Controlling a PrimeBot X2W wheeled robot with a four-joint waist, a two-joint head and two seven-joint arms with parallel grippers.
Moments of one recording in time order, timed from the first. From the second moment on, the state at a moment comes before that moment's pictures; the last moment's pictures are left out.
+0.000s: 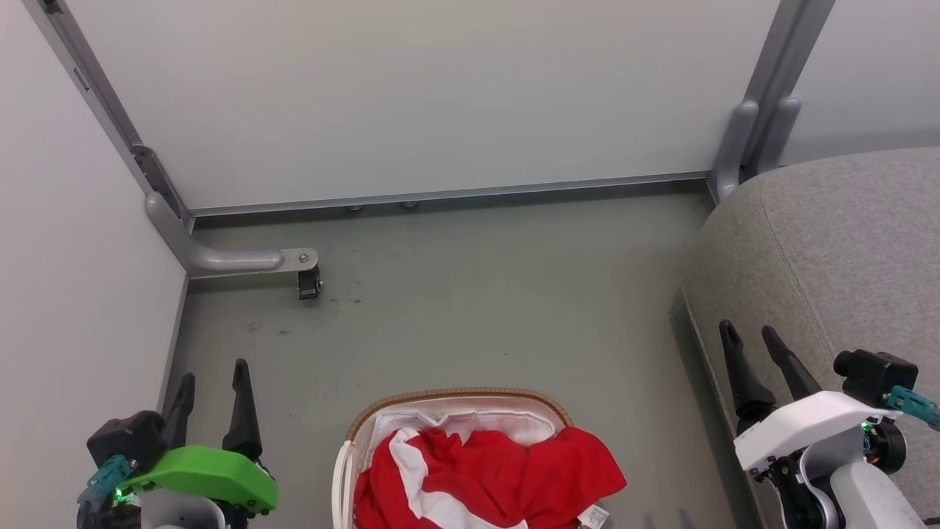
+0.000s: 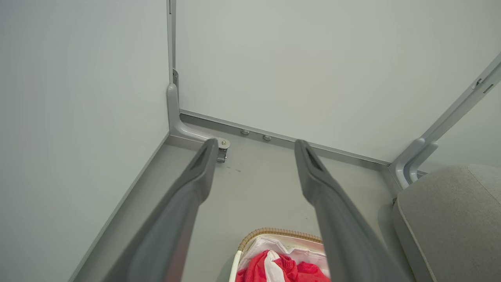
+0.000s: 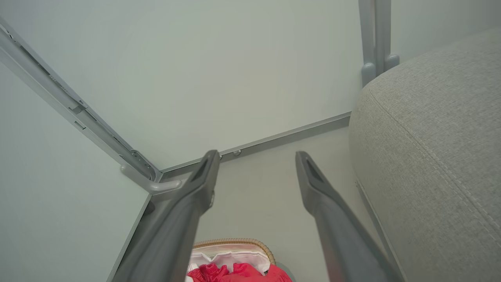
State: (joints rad) left arm -0.07 0.14 -0.07 0.31 -0.49 -0.03 -0.14; right arm -0.15 -0.16 0.08 0.33 0.62 0.13 -0.14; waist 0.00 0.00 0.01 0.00
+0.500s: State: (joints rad) left arm -0.07 0.15 -0.09 0.31 -0.36 -0.01 -0.18; right arm -0.15 -0.17 0.09 0.33 0.47 0.13 -0.18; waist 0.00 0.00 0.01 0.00
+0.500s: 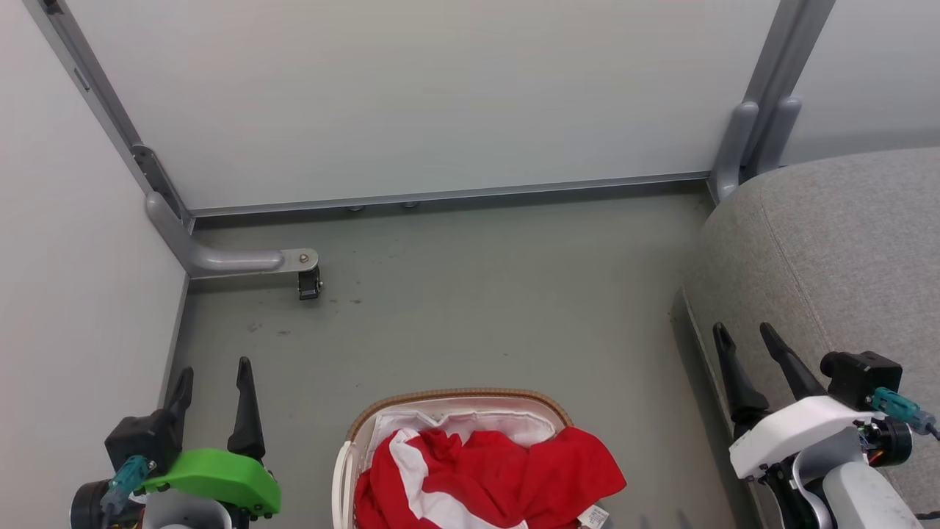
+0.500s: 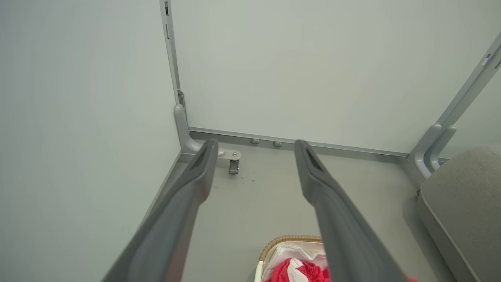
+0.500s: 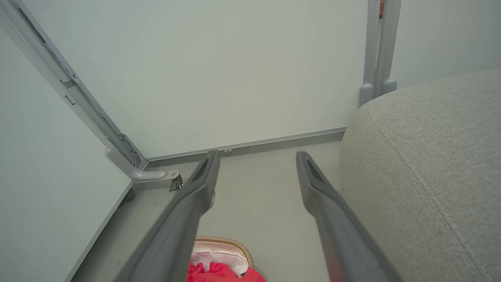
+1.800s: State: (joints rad) left arm -0.20 0.07 -0.16 0.45 -0.06 -0.11 -0.26; right arm -0.26 -0.16 0.12 0.30 0.17 0.13 -0.26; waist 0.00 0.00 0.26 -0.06
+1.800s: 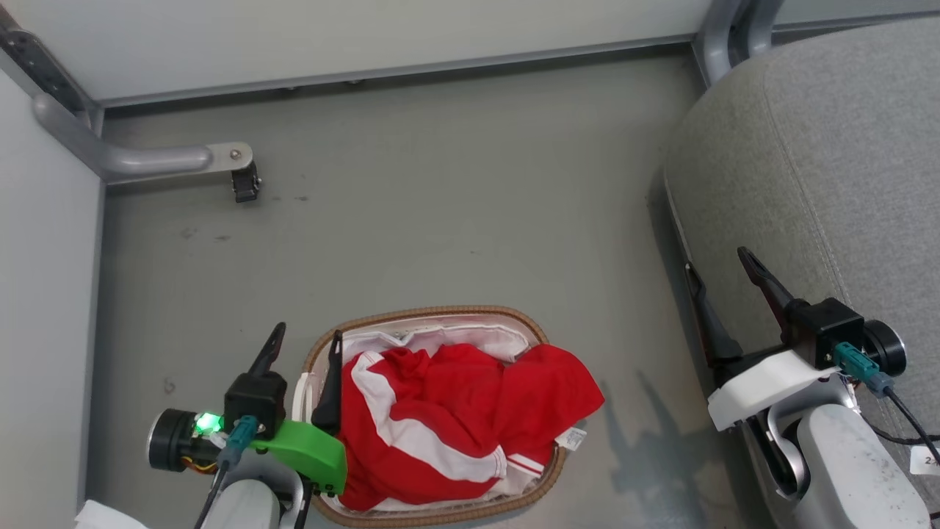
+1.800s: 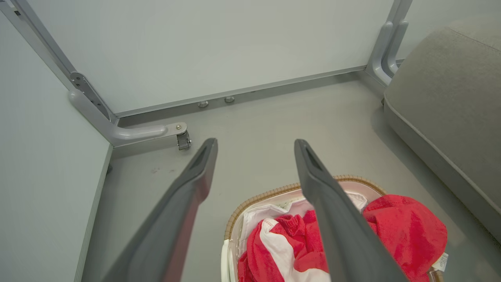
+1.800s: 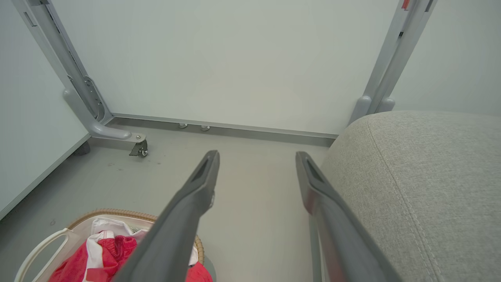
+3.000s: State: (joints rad) left arm -0.49 0.08 -0.28 0.88 -0.13 -0.13 -0.26; right arm -0.31 -0.17 0.12 0.27 0.14 0.13 -0.26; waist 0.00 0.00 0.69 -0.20
